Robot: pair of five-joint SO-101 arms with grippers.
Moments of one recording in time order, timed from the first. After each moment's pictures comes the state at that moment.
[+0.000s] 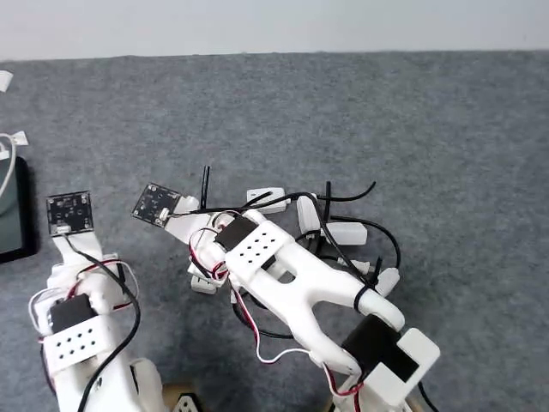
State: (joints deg) left arm -28.5 -56.2 74.0 50.5 -3.8; right arm -48.0 6.8 20.3 51.6 20.7
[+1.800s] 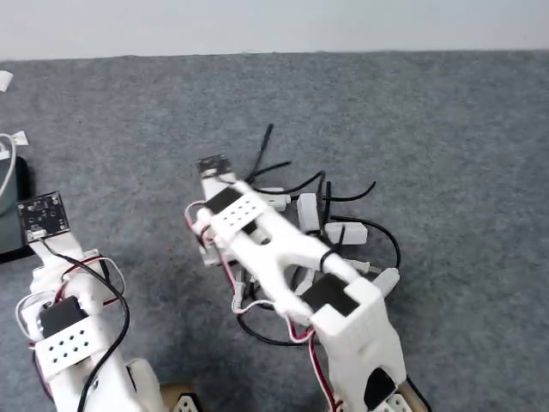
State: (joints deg) left arm -33.7 -56.2 72.7 47.7 -0.3; right arm -42.2 29.0 -3.9 69.7 -24.7
